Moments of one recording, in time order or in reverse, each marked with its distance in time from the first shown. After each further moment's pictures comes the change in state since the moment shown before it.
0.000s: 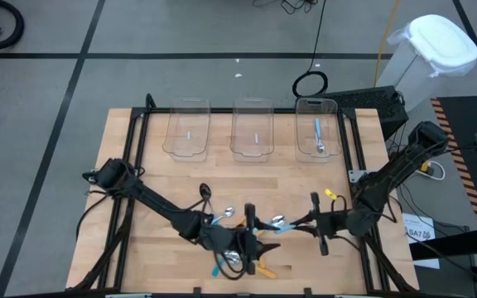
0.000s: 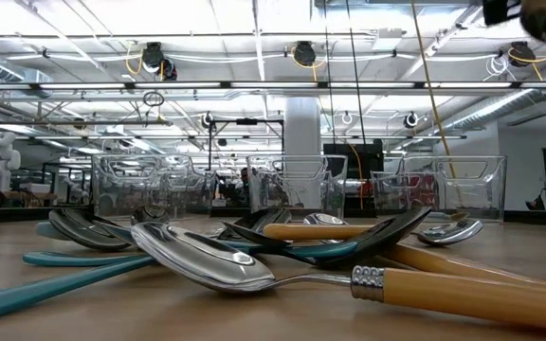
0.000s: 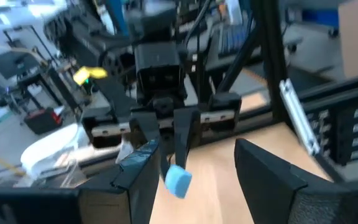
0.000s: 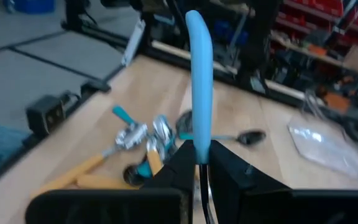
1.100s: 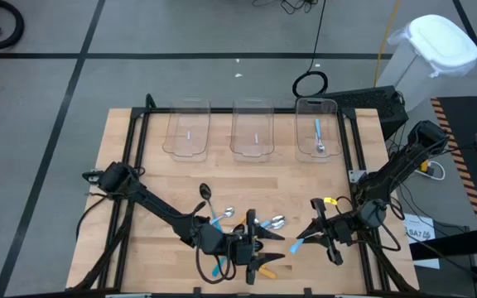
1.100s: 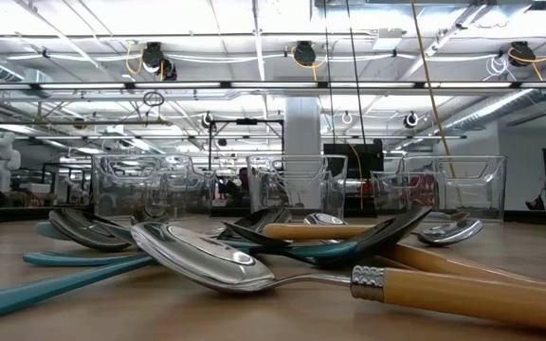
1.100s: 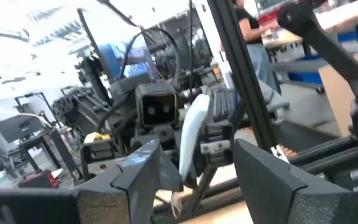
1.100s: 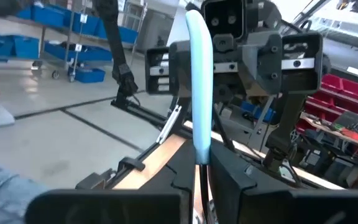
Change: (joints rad) left arm -0.016 0.049 -0.001 0.339 0.086 0.171; right arm 0.014 0.001 0.000 0.342 -0.180 -0.229
